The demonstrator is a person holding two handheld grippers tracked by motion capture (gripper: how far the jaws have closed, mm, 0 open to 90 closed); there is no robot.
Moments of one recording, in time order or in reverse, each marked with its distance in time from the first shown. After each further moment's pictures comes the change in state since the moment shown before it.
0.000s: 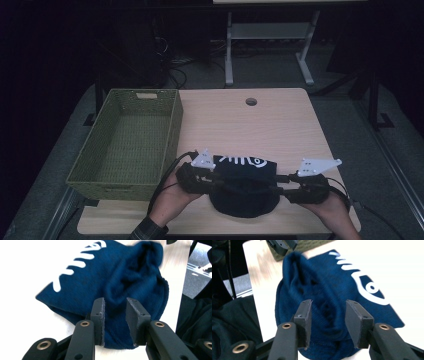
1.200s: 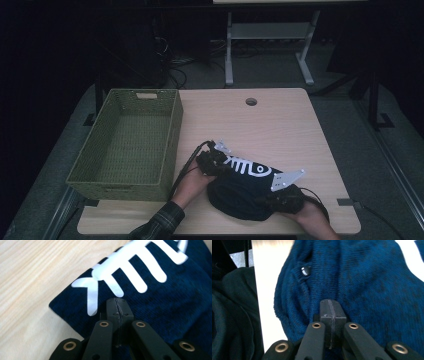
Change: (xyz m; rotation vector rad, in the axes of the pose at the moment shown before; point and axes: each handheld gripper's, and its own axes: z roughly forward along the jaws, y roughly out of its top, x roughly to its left) left arm 0.050 0.011 0.089 0.111 0.020 -0.073; right arm 0.016 -0.026 0.068 0.175 0.120 -0.042
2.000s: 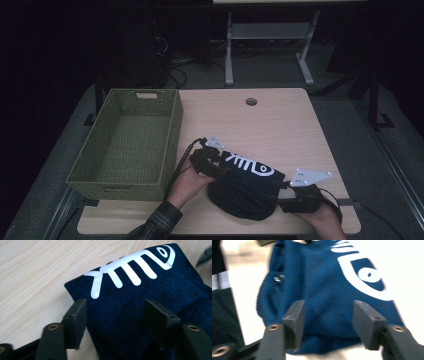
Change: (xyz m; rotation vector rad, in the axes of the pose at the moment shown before) left arm -0.003 -0.005 -0.029 -0.059 0.021 -0.092; right arm -0.003 -0.013 -0.044 -0.148 -0.213 0.075
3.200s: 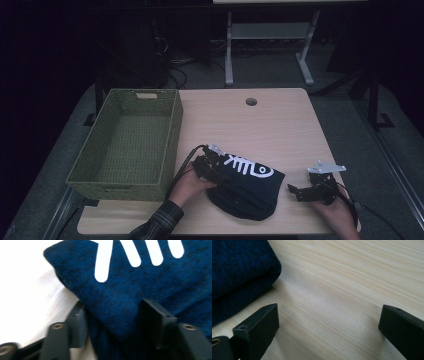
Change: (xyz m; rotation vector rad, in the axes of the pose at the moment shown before) left arm 0.010 -0.017 0.031 0.110 -0.115 -0.049; right arm -0.066 -0.043 0.000 0.107 -0.342 0.196
